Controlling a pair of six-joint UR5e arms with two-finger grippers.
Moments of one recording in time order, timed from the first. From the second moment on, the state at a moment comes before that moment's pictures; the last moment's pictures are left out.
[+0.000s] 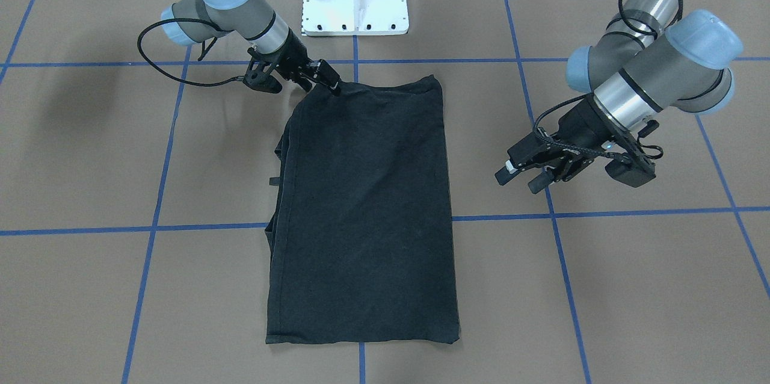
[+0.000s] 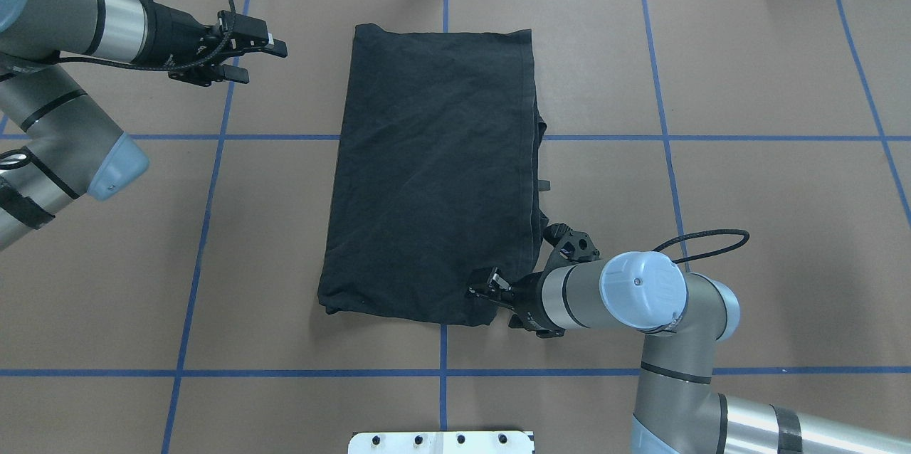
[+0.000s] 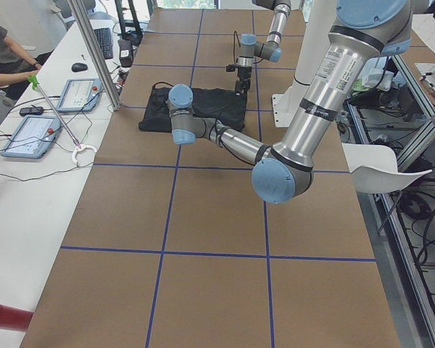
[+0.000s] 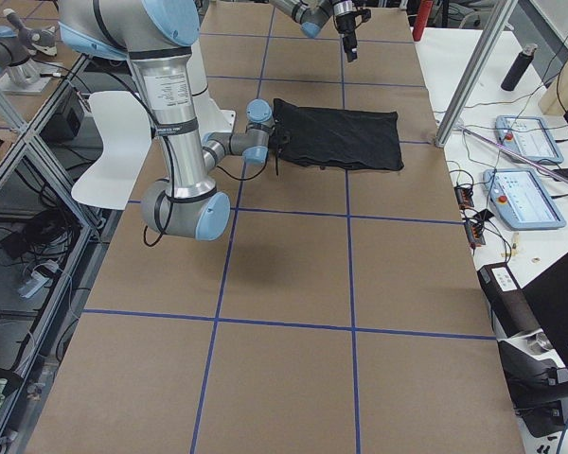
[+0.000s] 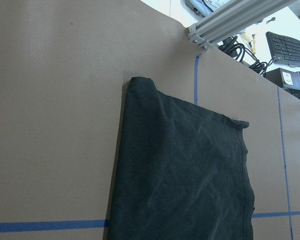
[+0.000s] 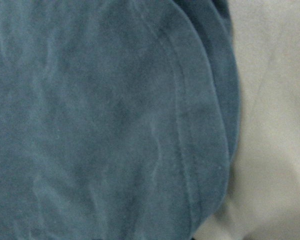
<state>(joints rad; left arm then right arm) -0.96 -2.02 -1.46 -2.65 -2.21 -1.48 0.31 -1.22 1.69 -0.79 1.78 1.96</state>
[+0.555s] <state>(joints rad) -0.96 -2.02 -1.46 -2.65 -2.21 -1.48 0.33 -1.22 1.71 -0.79 1.79 1.96</state>
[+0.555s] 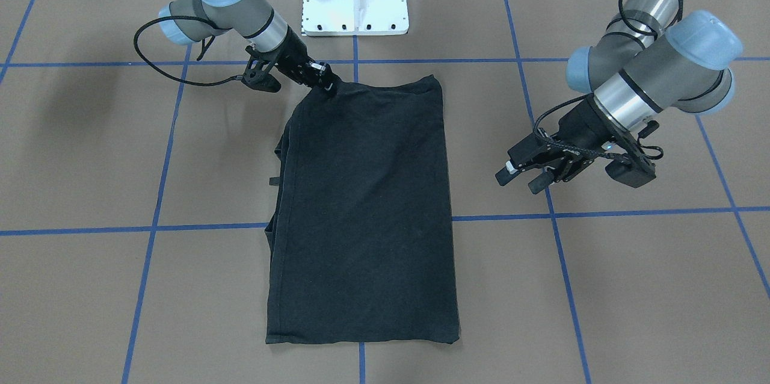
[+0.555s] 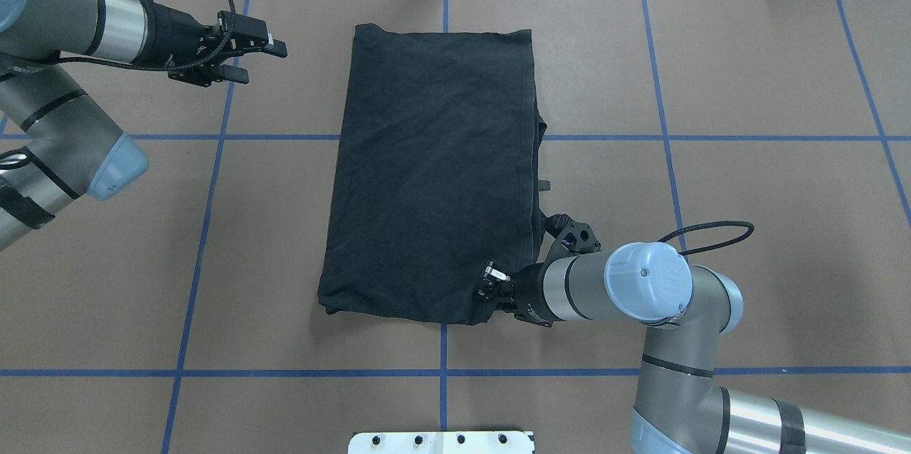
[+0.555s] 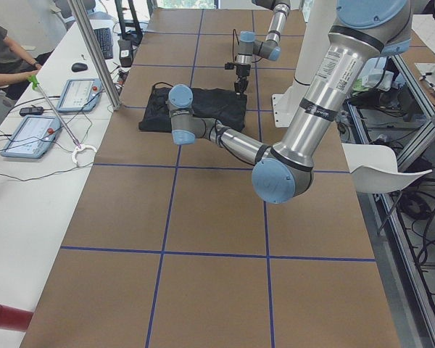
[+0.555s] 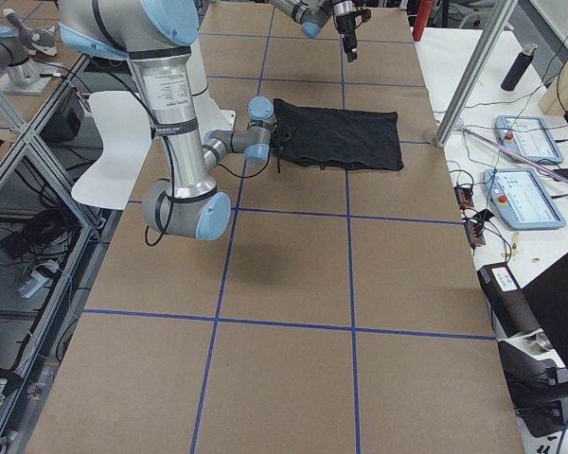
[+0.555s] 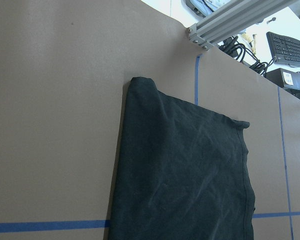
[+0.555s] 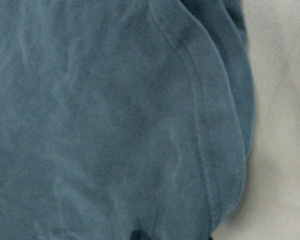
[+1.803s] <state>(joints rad) -0.68 -1.83 -1.68 -2.64 -2.19 -1.68 0.35 -1.23 1.75 -0.78 1.81 1.96</state>
